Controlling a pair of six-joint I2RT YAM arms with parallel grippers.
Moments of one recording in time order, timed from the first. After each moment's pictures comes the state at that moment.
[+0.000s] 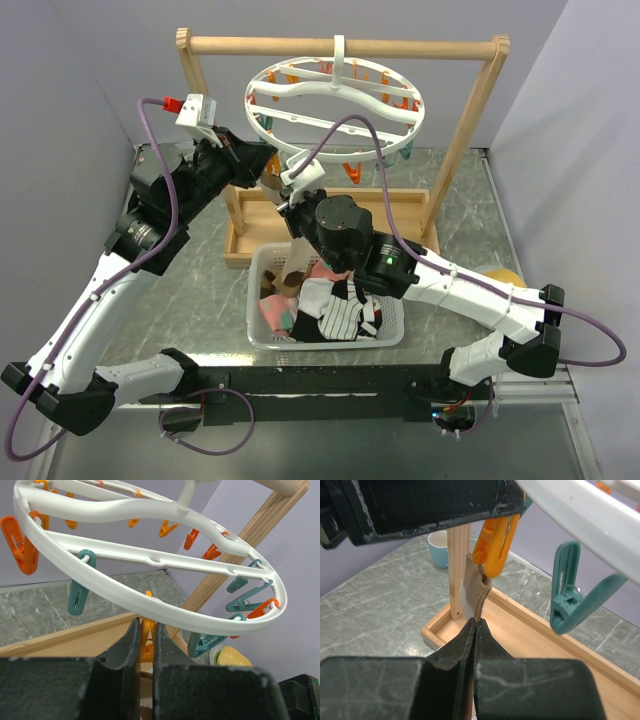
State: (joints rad) left arm -0.55 1.12 1.44 -0.23 0.07 -0.45; right arm 1.17 1.41 1.48 -0.14 0.58 -0.07
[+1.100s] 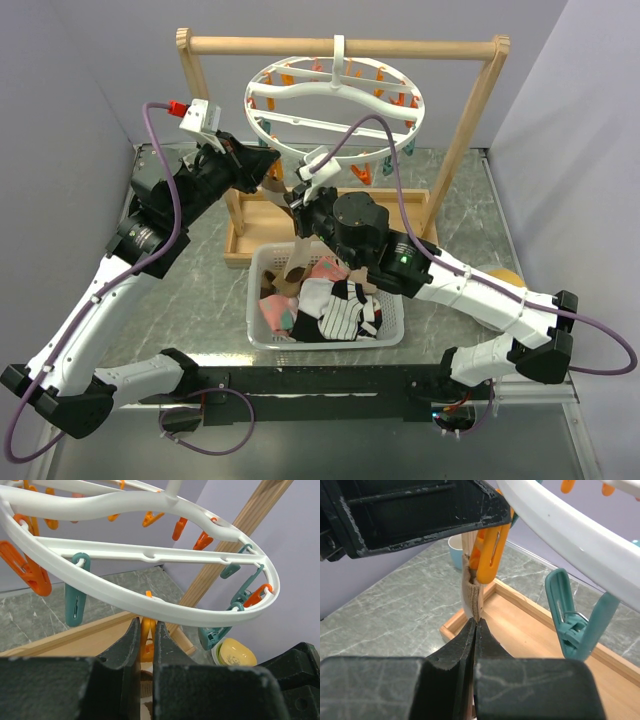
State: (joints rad) left arm -0.55 1.10 1.41 -0.20 0.13 -0.41; right arm 1.12 1.35 1.43 -0.14 0.45 0.02
